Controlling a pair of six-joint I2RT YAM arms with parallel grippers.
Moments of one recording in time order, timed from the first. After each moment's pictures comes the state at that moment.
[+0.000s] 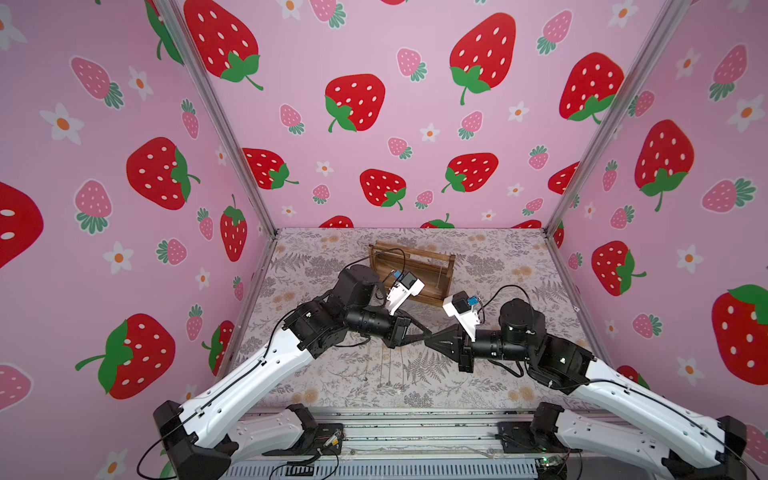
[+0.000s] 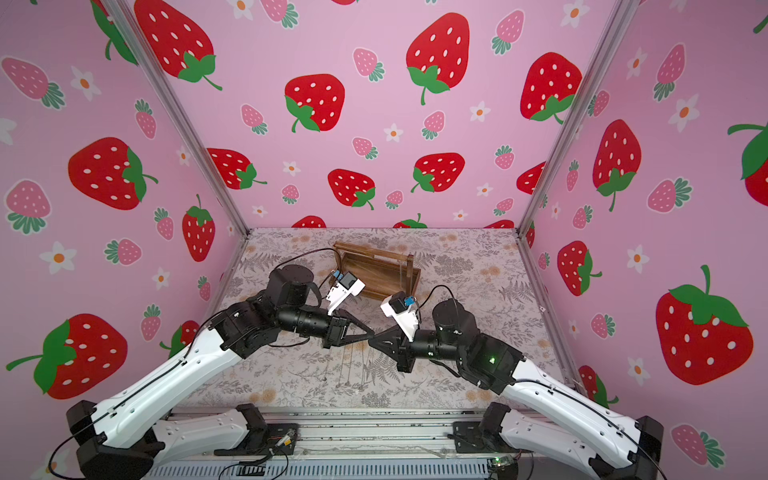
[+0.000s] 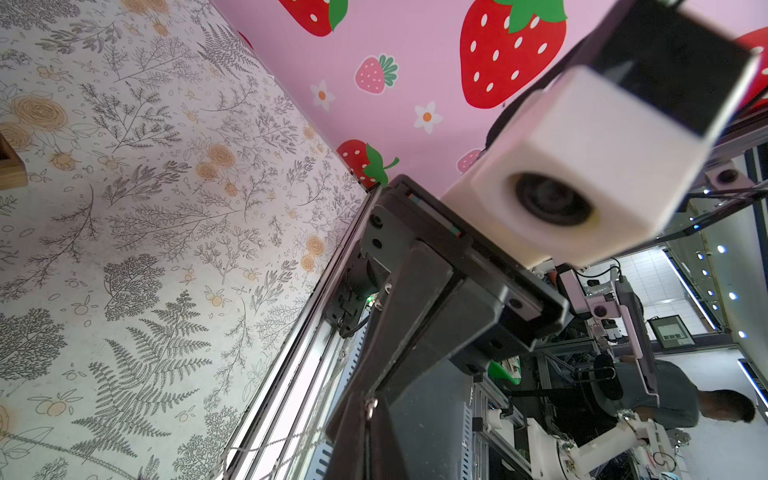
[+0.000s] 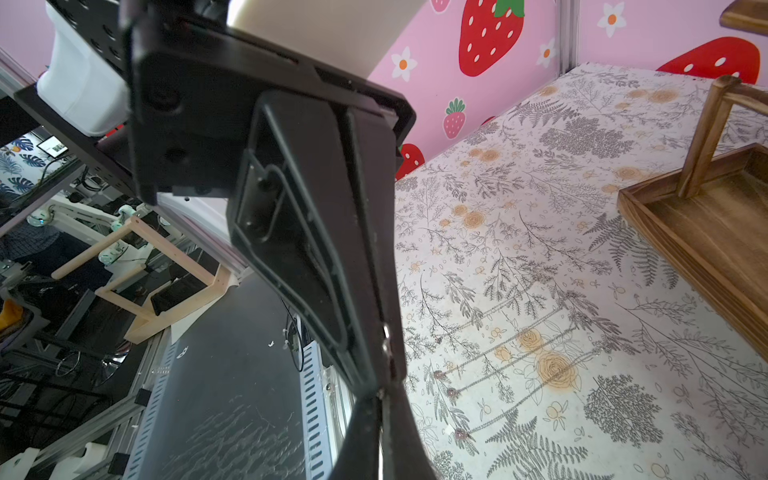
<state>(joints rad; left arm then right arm) -0.77 1.13 1.18 -0.61 0.76 -0.42 0.97 0.88 0.84 -0.25 -0.40 0.32</state>
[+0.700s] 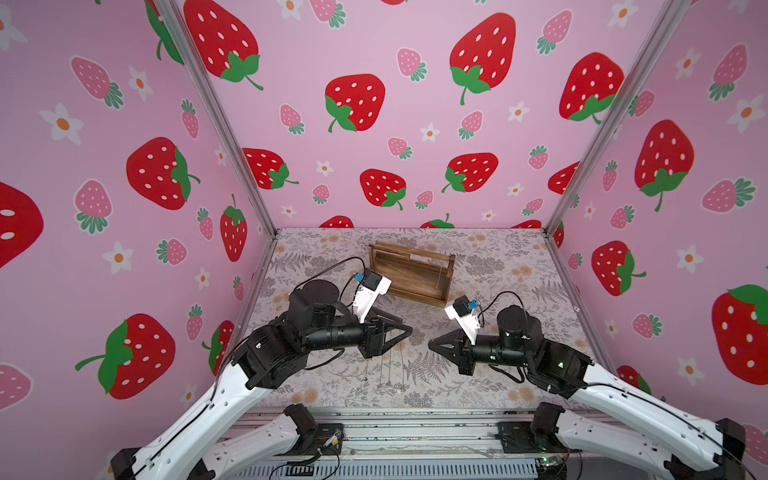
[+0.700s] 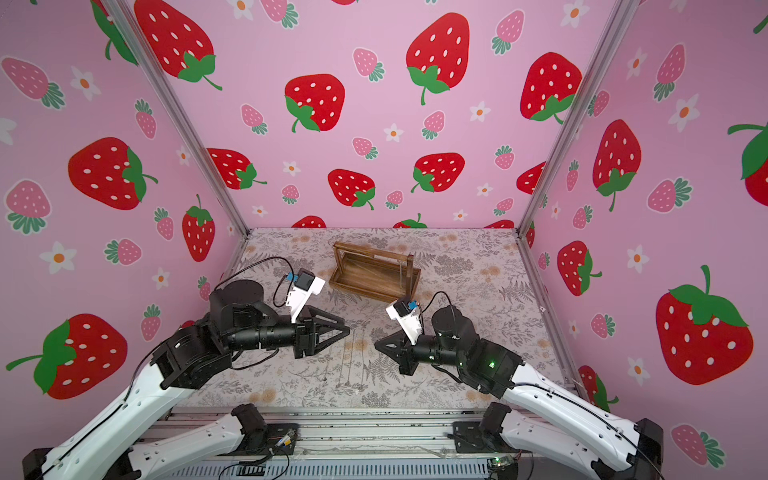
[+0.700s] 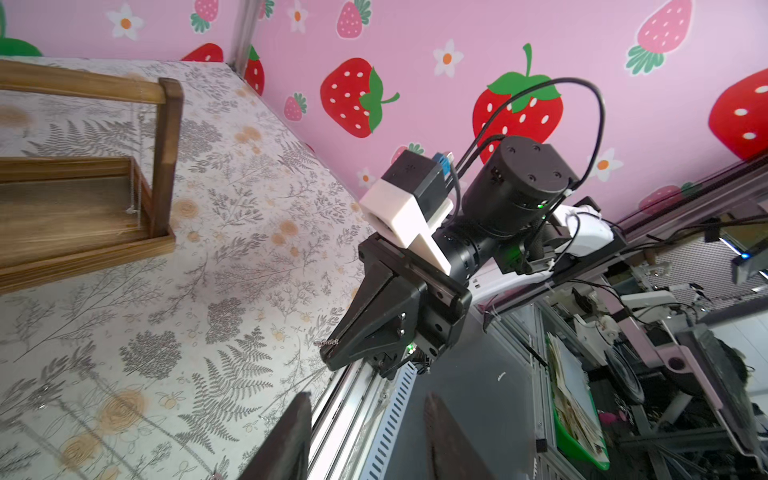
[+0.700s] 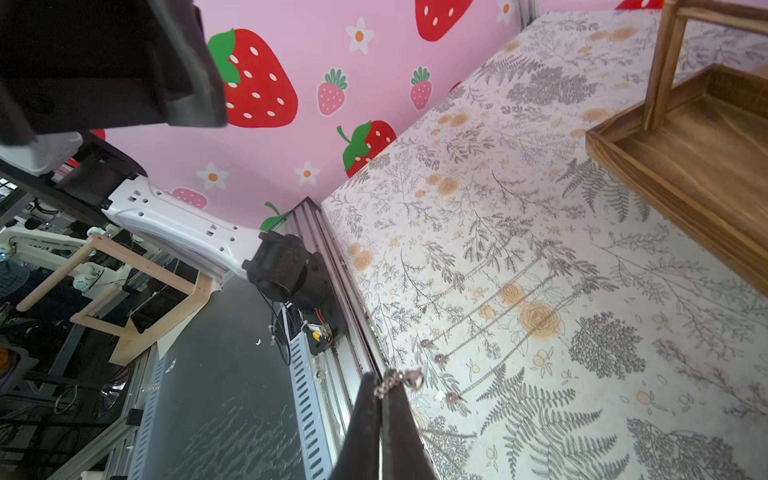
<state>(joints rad) -0.78 0.86 1.15 -0.66 0.47 -0.41 0.97 0.86 0.76 -0.28 -0.34 0.41</state>
